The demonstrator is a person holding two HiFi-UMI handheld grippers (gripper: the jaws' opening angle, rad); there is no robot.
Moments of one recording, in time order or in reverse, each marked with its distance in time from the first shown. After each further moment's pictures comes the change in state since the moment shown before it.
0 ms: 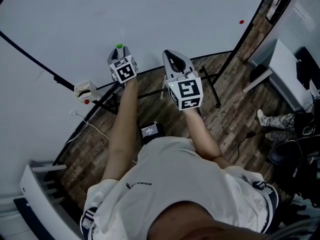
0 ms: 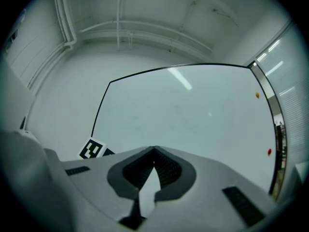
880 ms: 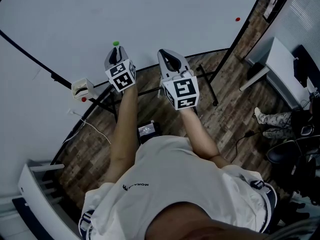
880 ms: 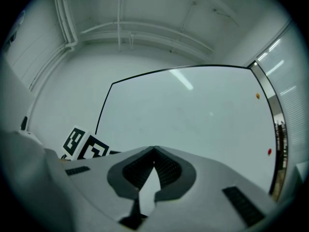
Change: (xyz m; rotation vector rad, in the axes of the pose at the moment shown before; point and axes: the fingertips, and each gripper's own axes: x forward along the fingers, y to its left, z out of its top) left arm -0.058 -0.016 0.032 -0.034 -0.118 -0.035; right arm -0.006 0.010 0.001 0.004 0.004 0.017
